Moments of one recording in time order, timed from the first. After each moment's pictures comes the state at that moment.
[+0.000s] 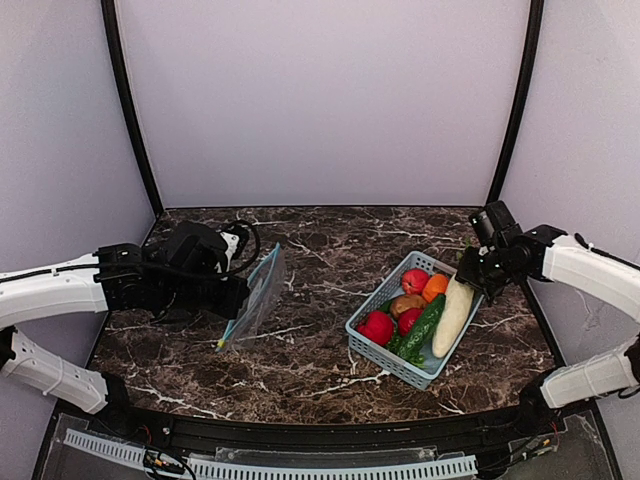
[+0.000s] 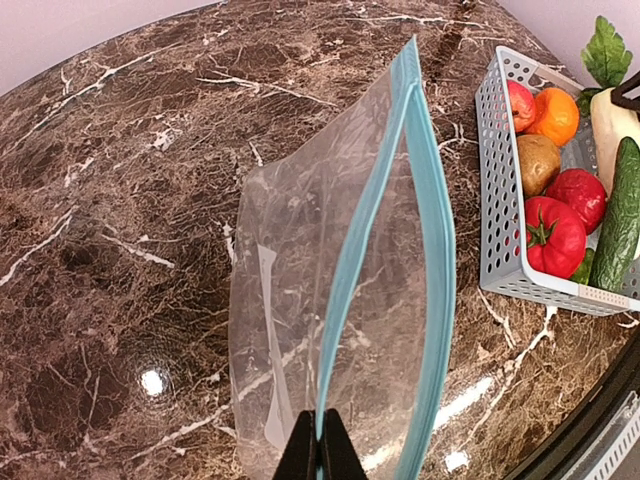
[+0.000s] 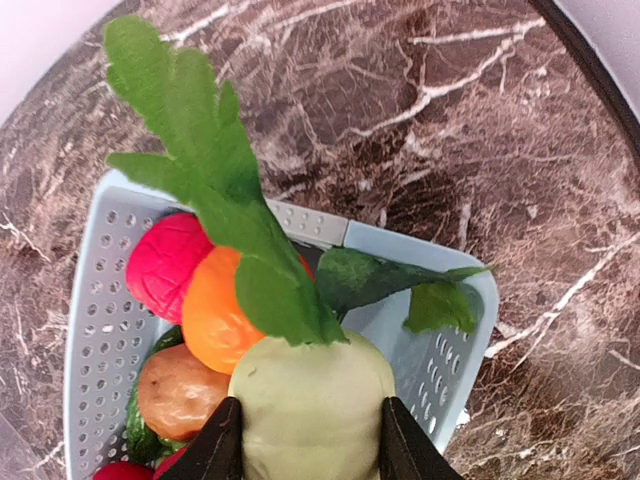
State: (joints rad) left arm -0.99 1.18 0.97 -0.60 -0.32 -0.48; right arm 0.44 1.25 0.90 -0.70 0.22 0.84
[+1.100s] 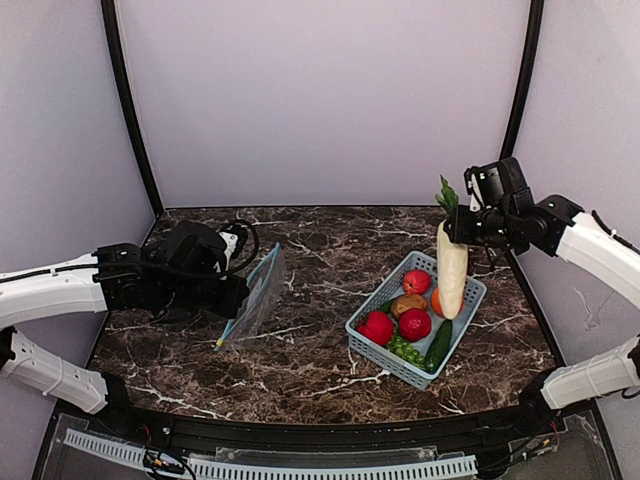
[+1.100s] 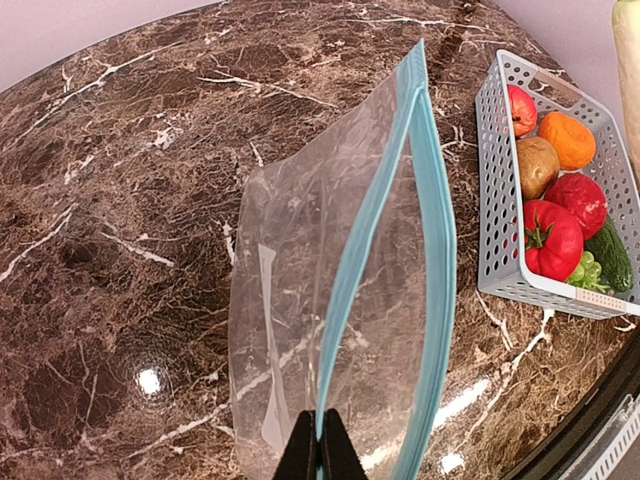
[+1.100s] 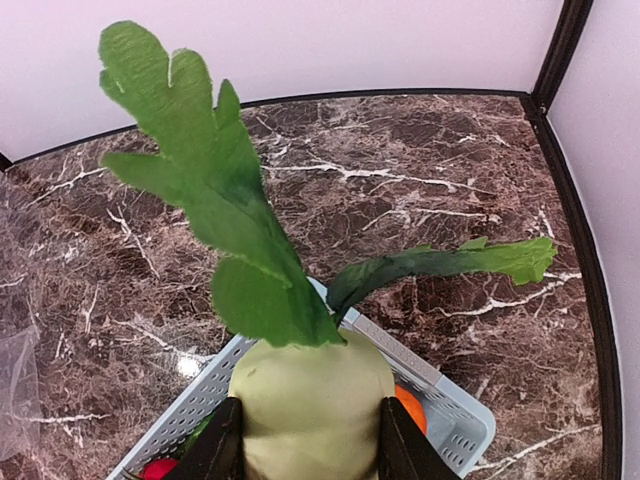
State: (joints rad) left arm -0.99 1.17 0.97 -0.60 -0.31 -0.49; right arm 0.55 1.19 1.15 -0.66 0.31 0.45
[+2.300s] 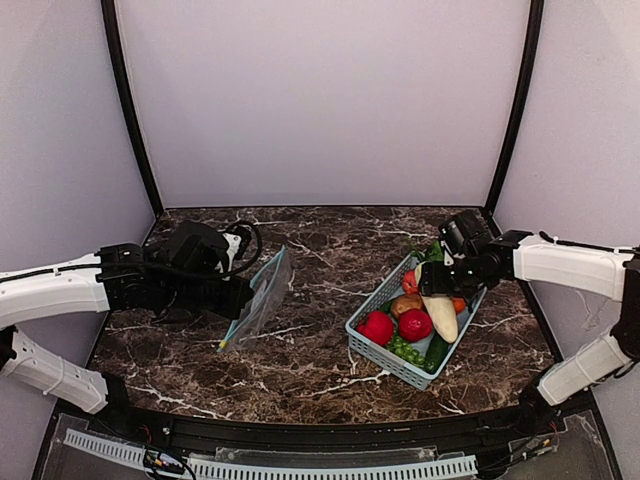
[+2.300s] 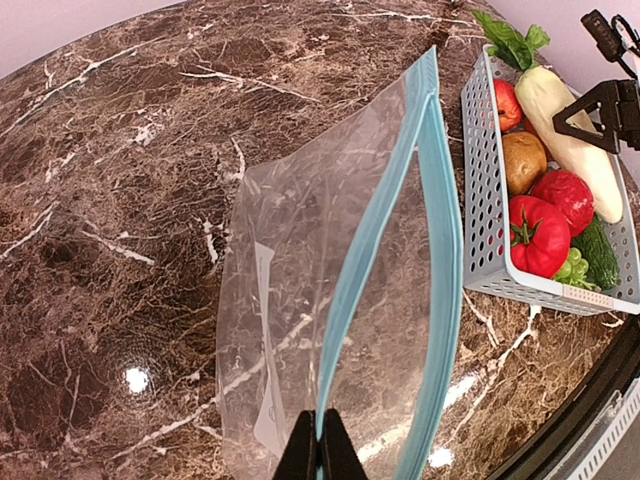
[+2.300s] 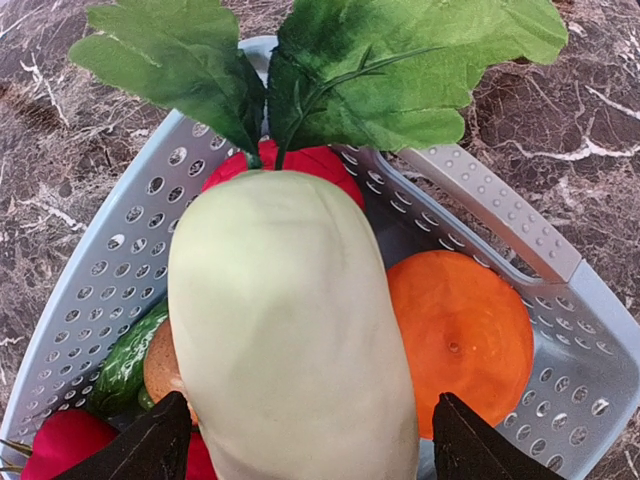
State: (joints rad) left arm -0.99 1.19 0.97 -0.59 -0.27 -0.50; right arm 0.56 1.38 0.91 -0.55 0.15 0.53
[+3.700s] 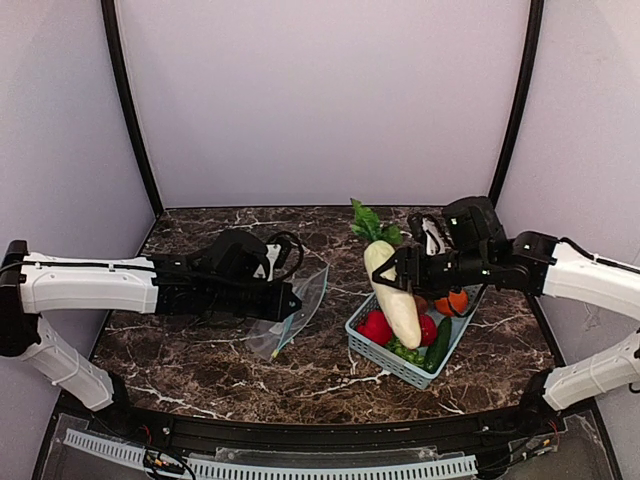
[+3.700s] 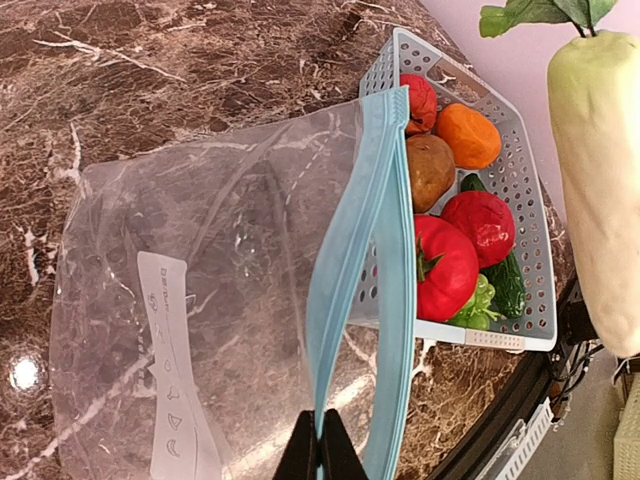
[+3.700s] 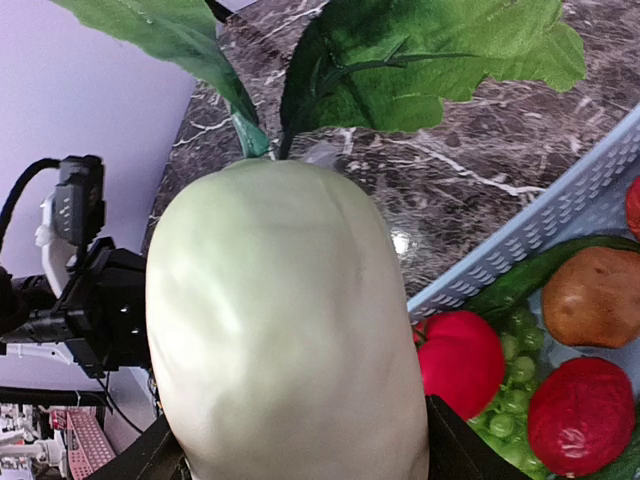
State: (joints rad) left arm -0.99 1.42 0.97 -0.26 -0.04 -0.65; right arm 0.81 1.17 0.96 -0.44 -0.17 0.76
